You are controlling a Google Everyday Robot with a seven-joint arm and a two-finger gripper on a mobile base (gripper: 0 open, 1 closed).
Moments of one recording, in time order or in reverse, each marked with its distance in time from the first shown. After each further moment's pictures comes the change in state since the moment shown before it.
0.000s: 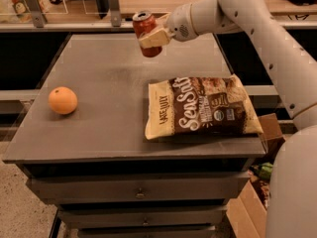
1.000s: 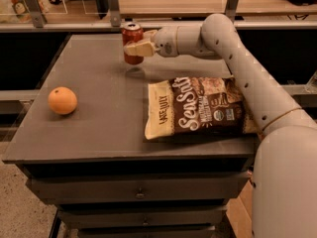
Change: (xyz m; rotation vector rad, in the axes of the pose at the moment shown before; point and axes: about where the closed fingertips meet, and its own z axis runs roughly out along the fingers) arm 0.019 -0.008 0.061 -0.051 -0.229 0.115
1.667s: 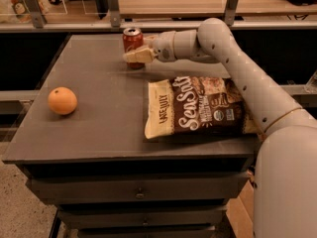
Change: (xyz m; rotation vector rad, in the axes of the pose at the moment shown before) arm 0.024 -0.005 0.007 0.048 0.063 -0.004
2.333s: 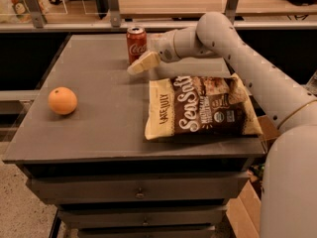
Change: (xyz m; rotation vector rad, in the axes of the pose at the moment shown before) arm 0.016 -0.003 -0.014 0.083 0.165 -0.065
